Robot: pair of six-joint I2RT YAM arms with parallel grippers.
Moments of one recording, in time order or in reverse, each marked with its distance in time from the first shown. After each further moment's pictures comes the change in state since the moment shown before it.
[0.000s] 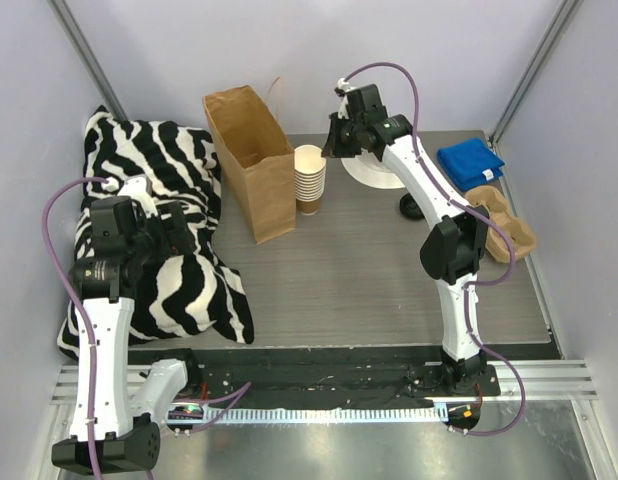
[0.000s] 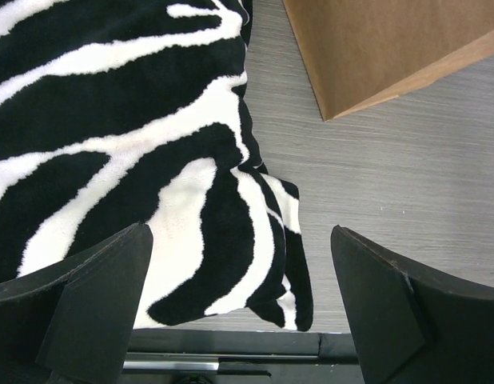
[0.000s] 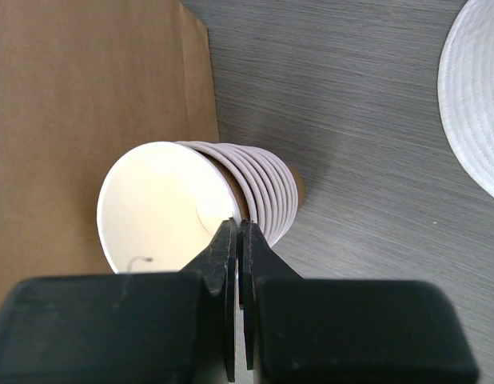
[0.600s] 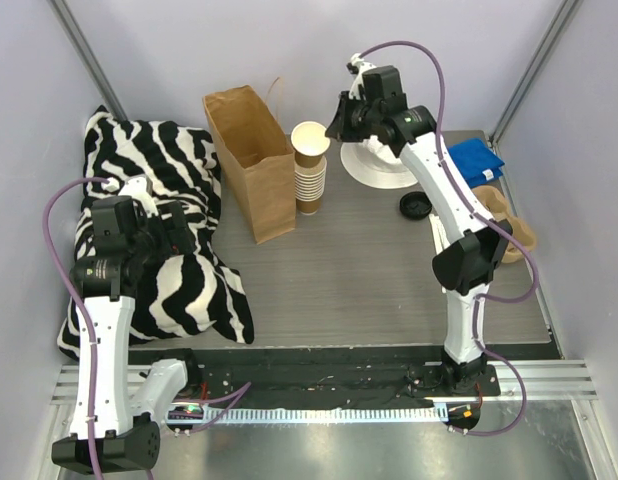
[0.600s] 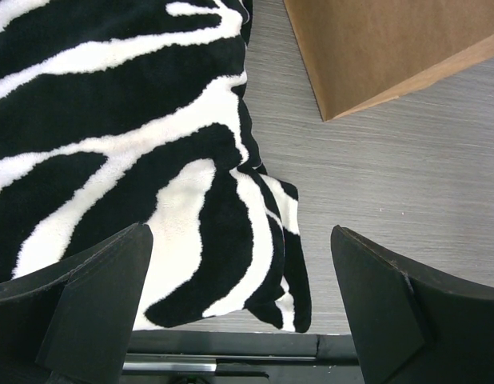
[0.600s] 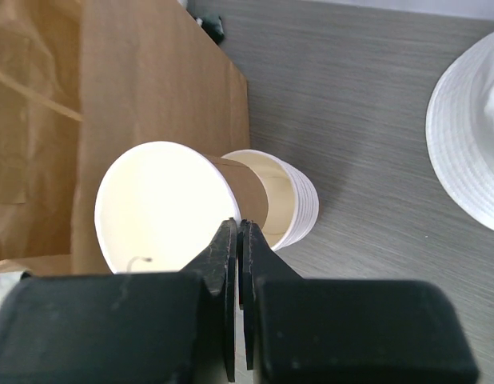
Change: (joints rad) left arm 0.000 0.005 -0.010 0.008 0.001 -0.014; right arm 0.000 -0.125 0.023 0.000 0.001 0.006
